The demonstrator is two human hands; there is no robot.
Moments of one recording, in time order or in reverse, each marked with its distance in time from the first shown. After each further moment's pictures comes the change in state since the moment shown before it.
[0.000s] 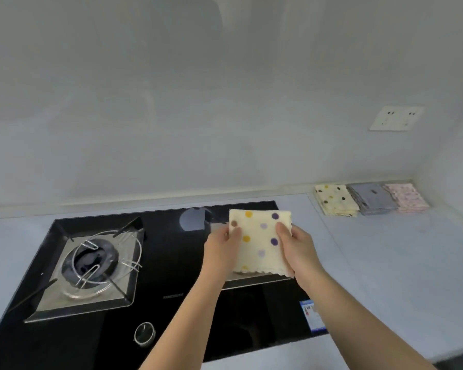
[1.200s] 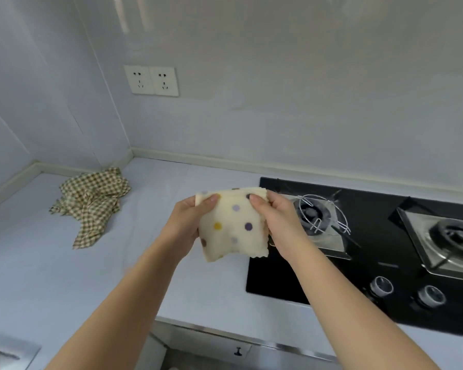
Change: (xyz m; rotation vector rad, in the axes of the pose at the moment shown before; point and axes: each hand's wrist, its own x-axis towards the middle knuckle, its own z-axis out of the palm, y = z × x) left_hand -0.136 -0.131 -0.571 -0.403 0.161 0.018; right_hand -0.274 -0.032 0.488 0.194 -0.616 -0.222
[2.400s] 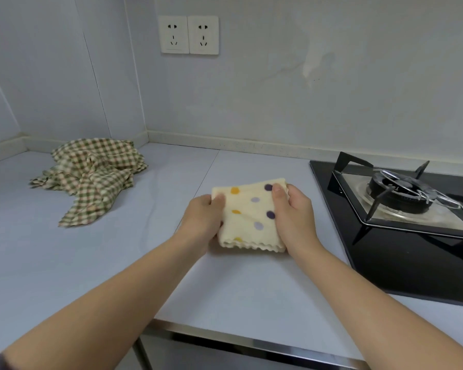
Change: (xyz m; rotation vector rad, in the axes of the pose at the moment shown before) left_hand 0.109 -0.184 -0.131 0.227 0.170 0.120; right_hand 0.073 0.216 0.107 -0.168 0.280 -0.386
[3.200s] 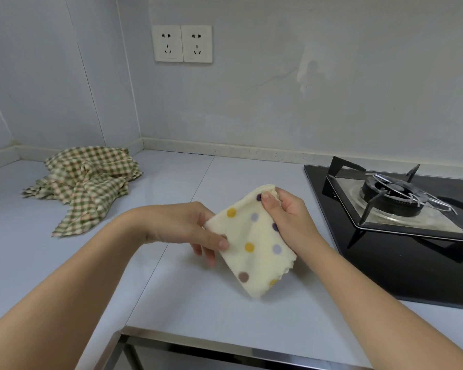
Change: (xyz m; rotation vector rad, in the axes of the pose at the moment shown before) left_hand -0.016 0.049 -0.057 0.585 -0.935 0.213; right_hand 0.000 -0.011 -0.016 -0.044 -0.292 -0.066
